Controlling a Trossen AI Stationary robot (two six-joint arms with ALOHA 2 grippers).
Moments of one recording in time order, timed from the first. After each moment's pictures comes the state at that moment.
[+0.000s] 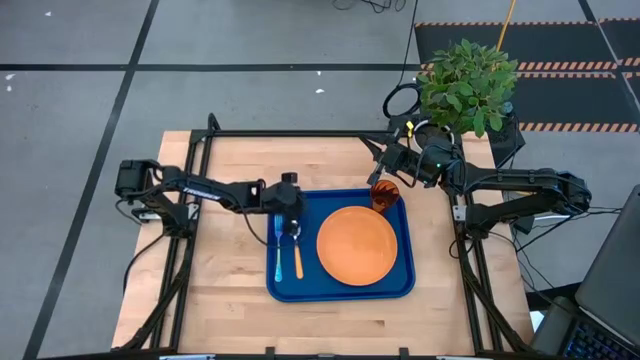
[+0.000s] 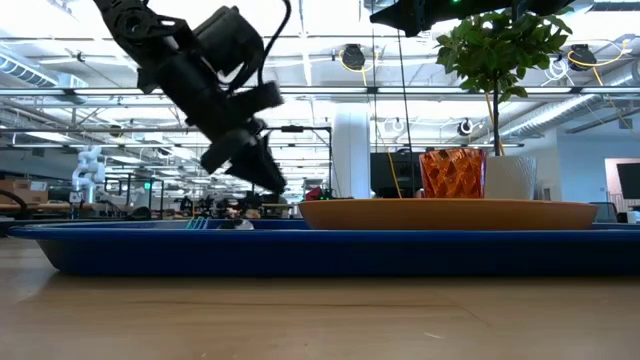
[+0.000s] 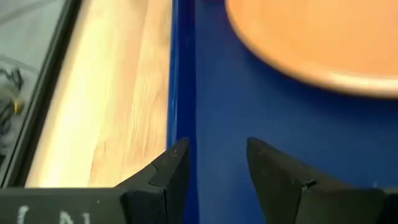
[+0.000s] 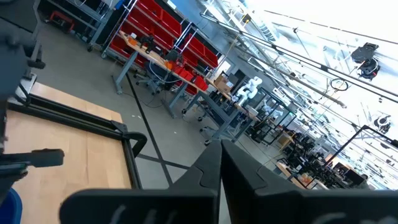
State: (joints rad) left arm 0.08 1.59 0.77 0.07 -0.21 0.32; right arm -0.22 1.12 0.79 0.44 0.29 -0.67
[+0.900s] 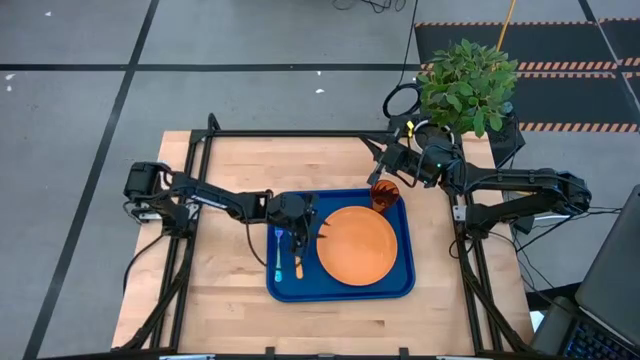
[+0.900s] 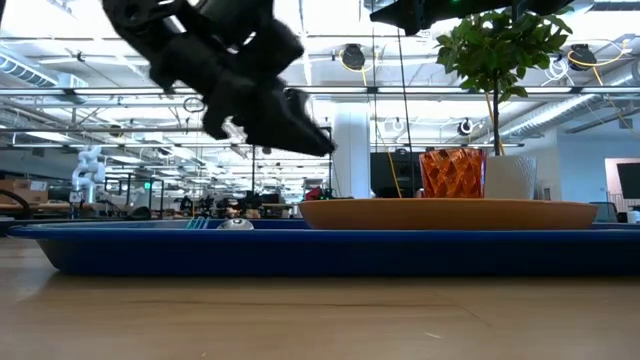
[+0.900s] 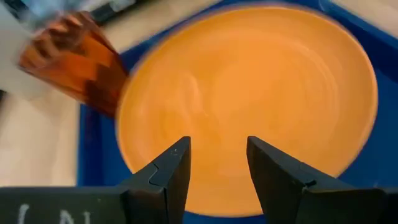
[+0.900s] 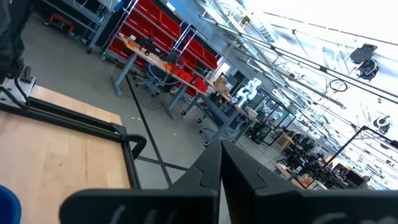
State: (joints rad) left arm -0.02 1.67 0.84 0.26 0.08 0.42; right arm -0.22 1.12 0.79 0.45 0.28 -0.67
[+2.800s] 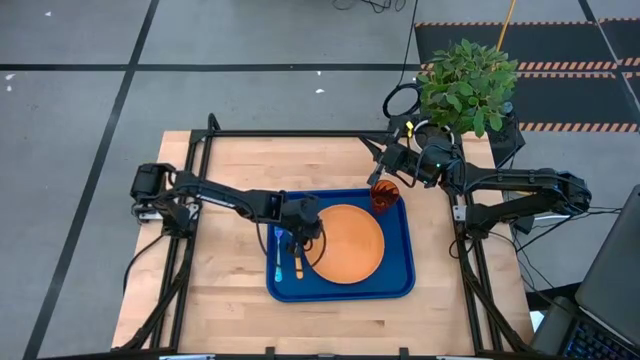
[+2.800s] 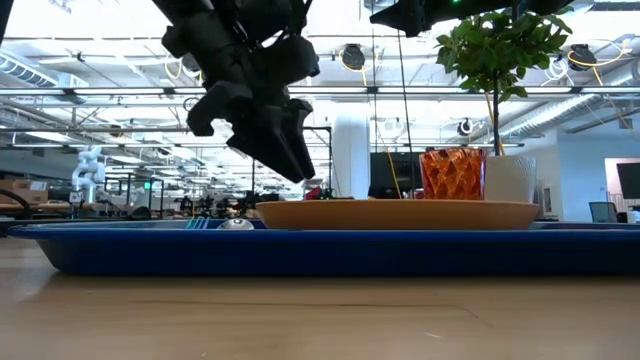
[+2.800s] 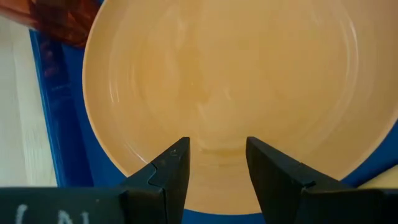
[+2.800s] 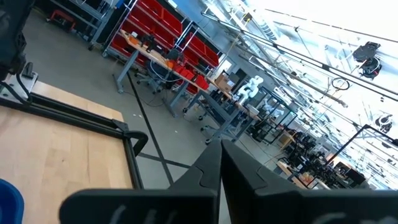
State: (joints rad) left arm -0.05 1.73 1.08 -0.27 0.00 0.40; right arm -0.22 1.12 0.79 0.43 0.29 -0.67
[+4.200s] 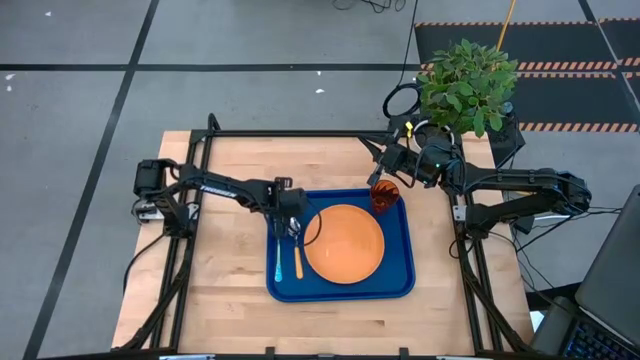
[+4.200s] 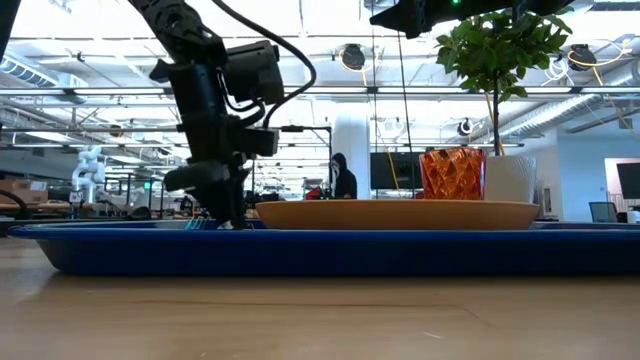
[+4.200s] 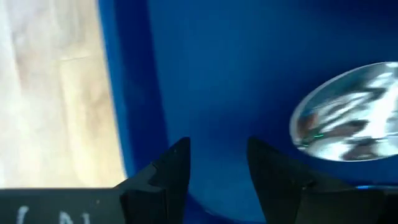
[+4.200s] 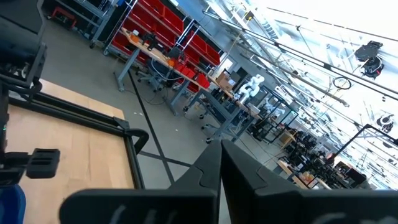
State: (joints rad) left arm 0.09 1.73 0.97 -0.50 -0.24 0.24; right arm -0.22 1.12 0.79 0.42 0.29 -0.67
